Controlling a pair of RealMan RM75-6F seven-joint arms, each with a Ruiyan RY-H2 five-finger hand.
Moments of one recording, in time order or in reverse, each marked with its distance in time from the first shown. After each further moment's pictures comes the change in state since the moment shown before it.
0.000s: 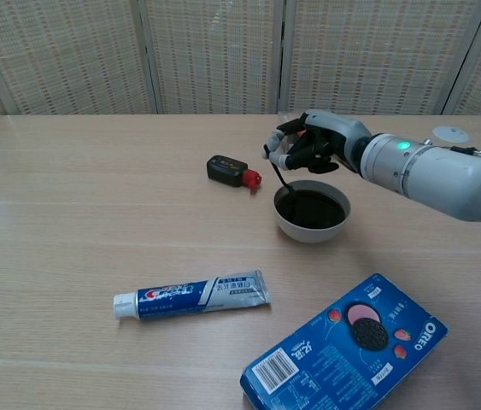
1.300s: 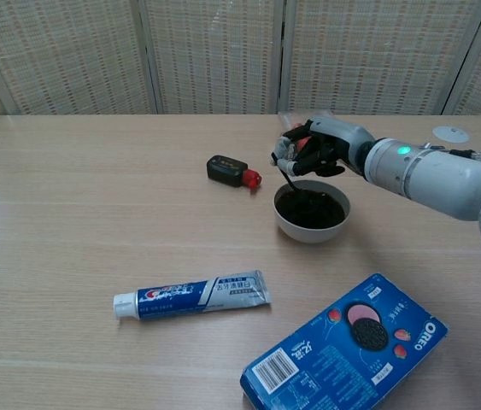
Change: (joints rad) left arm -0.007 0.008 0.002 -0.027 0.002 -0.013 0.036; right arm 0.032 -0.034 -0.035 0.133 -0.068 -0.018 0.078
